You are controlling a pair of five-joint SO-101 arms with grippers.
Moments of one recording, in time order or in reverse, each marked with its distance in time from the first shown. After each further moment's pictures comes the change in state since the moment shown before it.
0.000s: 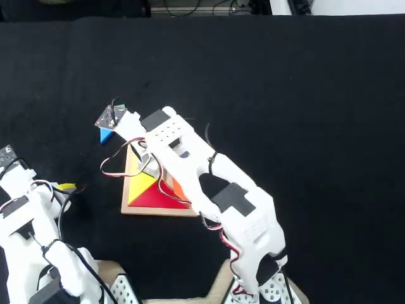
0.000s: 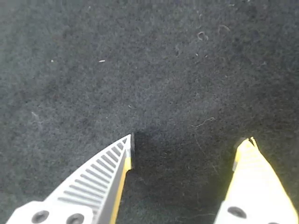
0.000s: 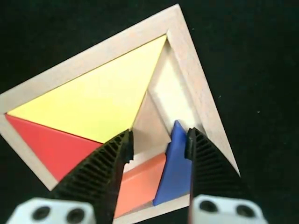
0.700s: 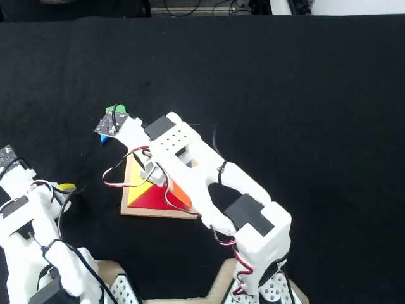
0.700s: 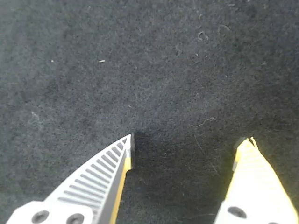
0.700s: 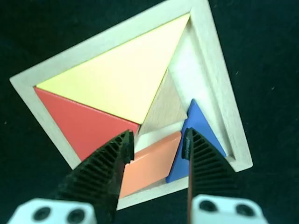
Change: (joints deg) left arm 0.0 0.0 0.0 0.0 0.0; right arm -1.3 -10.2 9.9 -0.9 -0.5
